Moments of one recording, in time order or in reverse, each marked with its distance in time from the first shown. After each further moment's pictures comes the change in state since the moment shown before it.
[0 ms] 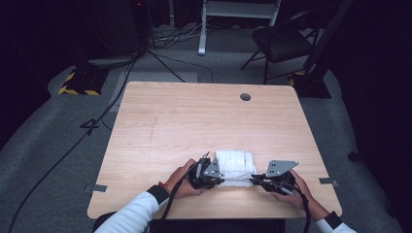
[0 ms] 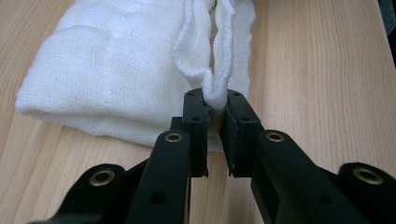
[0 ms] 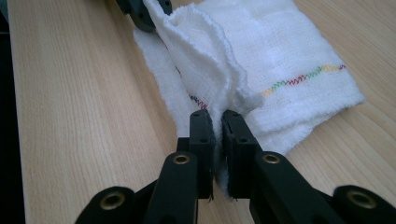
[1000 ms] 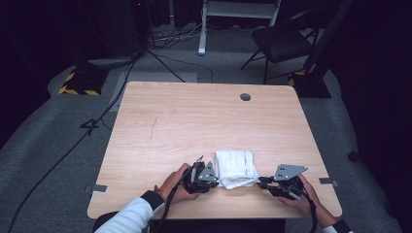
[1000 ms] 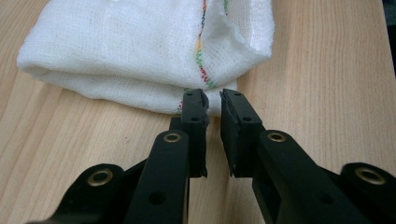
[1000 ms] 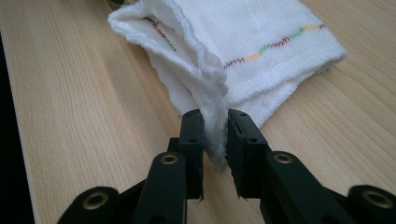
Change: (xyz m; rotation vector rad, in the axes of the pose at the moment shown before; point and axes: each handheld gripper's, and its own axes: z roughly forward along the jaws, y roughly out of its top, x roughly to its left) left arm -0.009 -0.014 -0.009 0.025 0.024 -0.048; right arm 0.002 -0.022 -0.016 0.001 -0.047 0.057
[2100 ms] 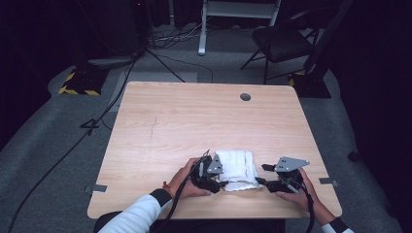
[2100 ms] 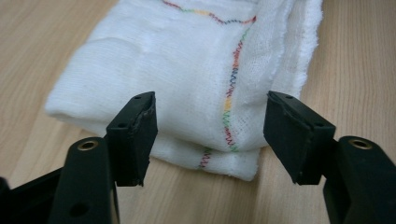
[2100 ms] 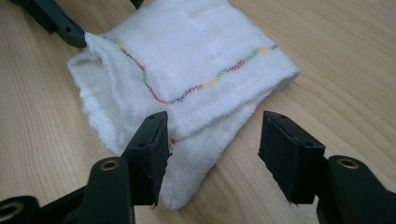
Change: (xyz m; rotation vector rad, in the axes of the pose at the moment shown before) left arm 0.005 0.025 0.015 -0.021 0.054 -0.050; right arm -0.012 0.009 0.004 -0.045 -0.074 0.066
